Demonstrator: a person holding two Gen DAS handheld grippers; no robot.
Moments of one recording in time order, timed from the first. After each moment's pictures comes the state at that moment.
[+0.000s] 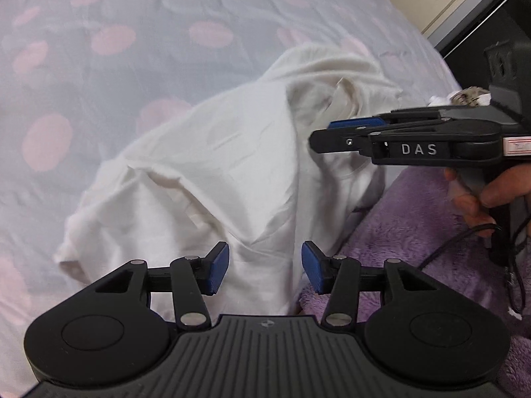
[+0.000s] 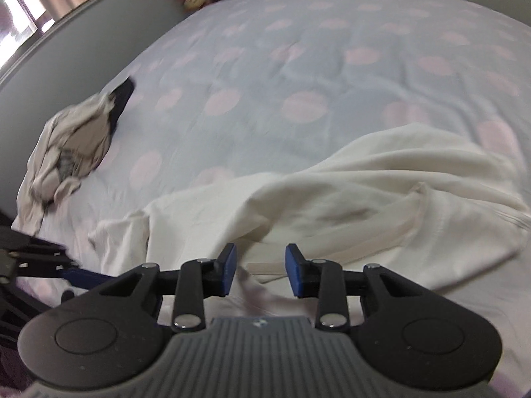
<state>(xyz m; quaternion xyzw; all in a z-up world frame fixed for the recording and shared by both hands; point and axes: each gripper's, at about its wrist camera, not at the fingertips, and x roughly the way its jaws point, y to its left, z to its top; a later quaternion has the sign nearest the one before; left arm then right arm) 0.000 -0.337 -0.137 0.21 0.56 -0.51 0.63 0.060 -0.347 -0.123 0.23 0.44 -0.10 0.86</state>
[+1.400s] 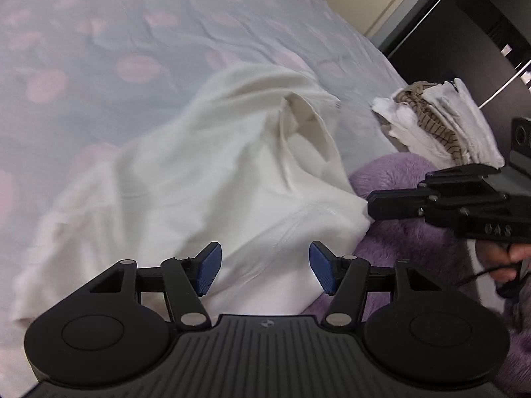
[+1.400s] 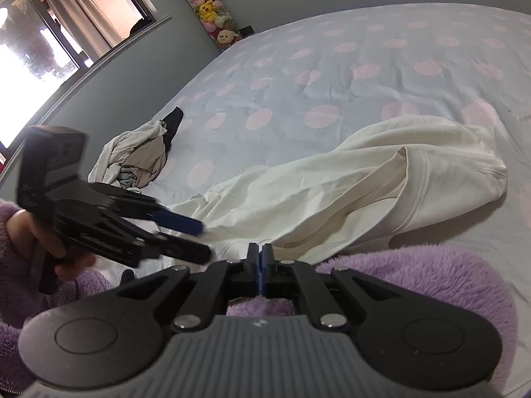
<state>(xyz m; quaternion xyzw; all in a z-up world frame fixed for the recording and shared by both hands) -0.013 -0.371 -0.135 0.18 0.51 -0.60 0.58 -0.061 -0.333 -0.088 0.27 0.35 -0.06 0.89</state>
